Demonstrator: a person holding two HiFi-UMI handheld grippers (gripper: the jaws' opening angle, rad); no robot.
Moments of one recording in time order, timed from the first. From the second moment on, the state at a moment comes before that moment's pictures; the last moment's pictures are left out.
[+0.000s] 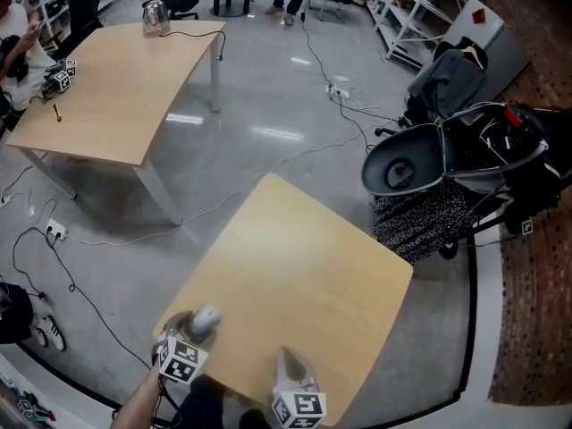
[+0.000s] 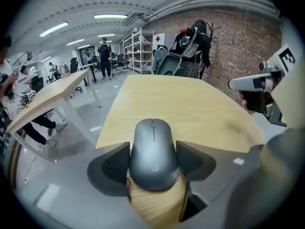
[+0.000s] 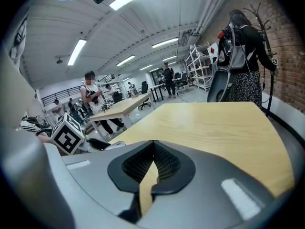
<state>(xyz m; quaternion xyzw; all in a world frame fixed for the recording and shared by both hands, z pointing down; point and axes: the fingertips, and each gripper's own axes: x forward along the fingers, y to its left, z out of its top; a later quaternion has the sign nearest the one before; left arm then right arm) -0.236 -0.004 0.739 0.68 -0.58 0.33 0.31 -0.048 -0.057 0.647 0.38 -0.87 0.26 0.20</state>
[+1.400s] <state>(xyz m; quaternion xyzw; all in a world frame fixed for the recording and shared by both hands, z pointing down) -0.164 -0.015 0.707 0.71 -0.56 0.32 0.28 0.006 -0.049 0.632 0.40 -0.86 0.26 0.18</state>
